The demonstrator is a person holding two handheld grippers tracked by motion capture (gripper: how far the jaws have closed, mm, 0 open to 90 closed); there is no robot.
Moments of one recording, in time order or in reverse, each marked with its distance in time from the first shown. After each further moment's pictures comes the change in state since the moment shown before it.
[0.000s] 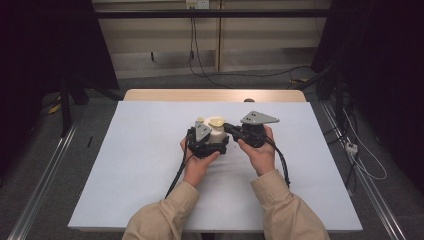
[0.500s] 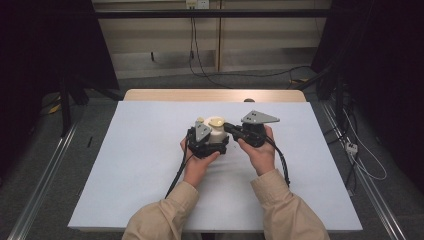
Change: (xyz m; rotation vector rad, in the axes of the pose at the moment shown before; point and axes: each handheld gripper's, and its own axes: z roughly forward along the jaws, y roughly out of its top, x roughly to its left) left arm 0.000 0.000 0.000 0.001 0.000 0.001; right arm -0.001 0.000 0.001 -0.007 0.002 0.008
